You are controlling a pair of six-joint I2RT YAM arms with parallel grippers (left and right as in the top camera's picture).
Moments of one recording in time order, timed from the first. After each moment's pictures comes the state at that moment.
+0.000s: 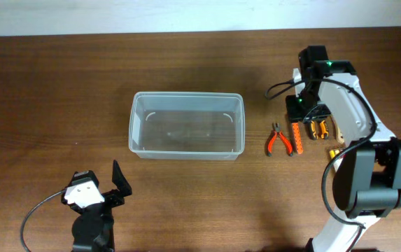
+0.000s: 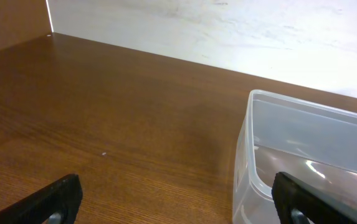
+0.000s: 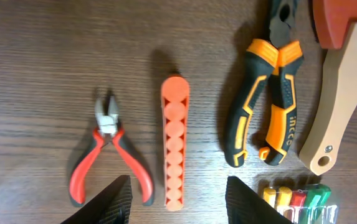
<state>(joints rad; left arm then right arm) -0.13 0.02 0.10 -0.29 -0.33 -0.22 -0.01 1.96 1.58 -1.11 0.09 -0.05</state>
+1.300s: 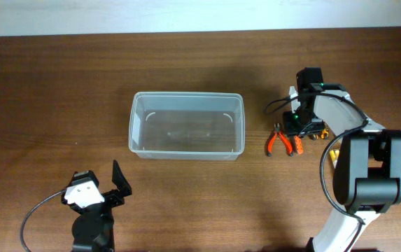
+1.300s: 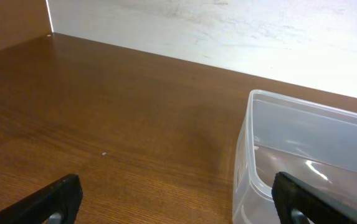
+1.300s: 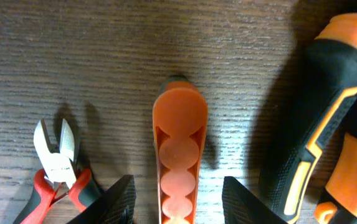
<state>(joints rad) -0.13 0.02 0.10 -0.29 -0.33 -0.22 -0.03 1.99 1.33 -0.83 0.06 -0.09</state>
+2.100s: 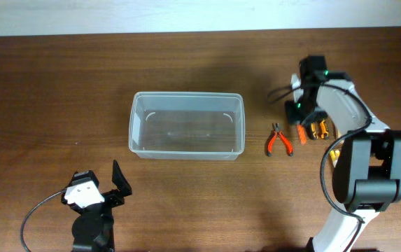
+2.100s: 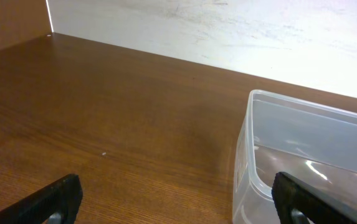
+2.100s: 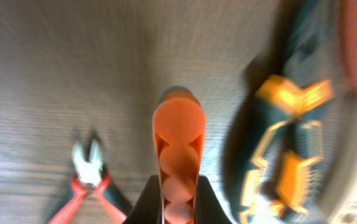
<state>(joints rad) -0.13 0.02 0.10 -0.29 -0.33 -0.22 -0.03 2.00 1.52 -0.94 0.06 -0.10</state>
